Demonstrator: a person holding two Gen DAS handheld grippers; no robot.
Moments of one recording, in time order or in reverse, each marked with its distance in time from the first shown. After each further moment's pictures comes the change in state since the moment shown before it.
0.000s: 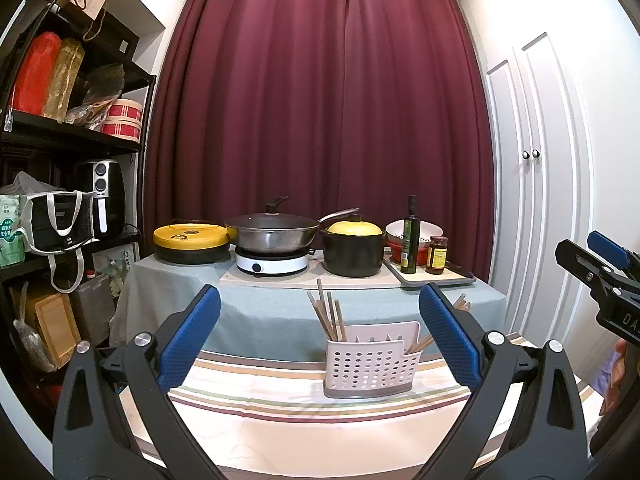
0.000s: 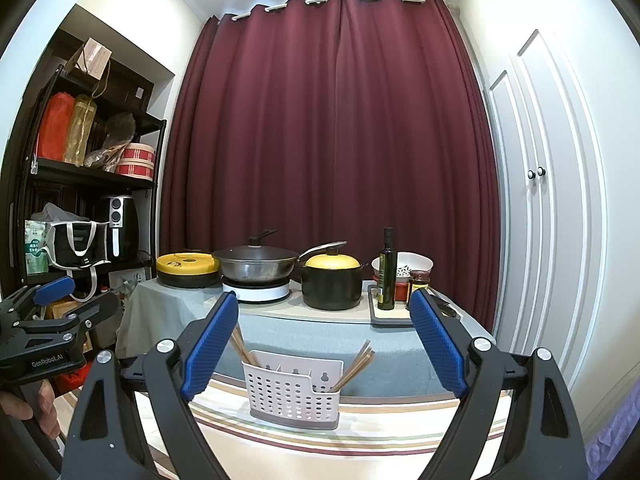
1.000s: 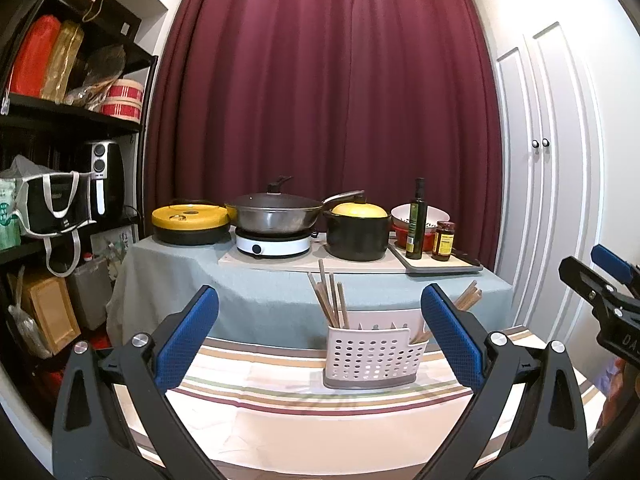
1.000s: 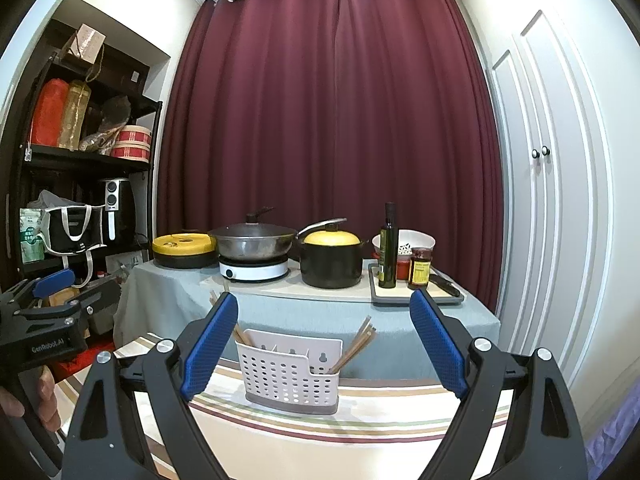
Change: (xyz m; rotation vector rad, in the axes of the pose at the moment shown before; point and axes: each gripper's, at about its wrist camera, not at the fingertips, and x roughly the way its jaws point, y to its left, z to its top) left arm 0.032 -0.002 -0.015 -0.022 0.058 0.022; right arm 0.027 -0.006 -0.019 0.006 0.078 0.004
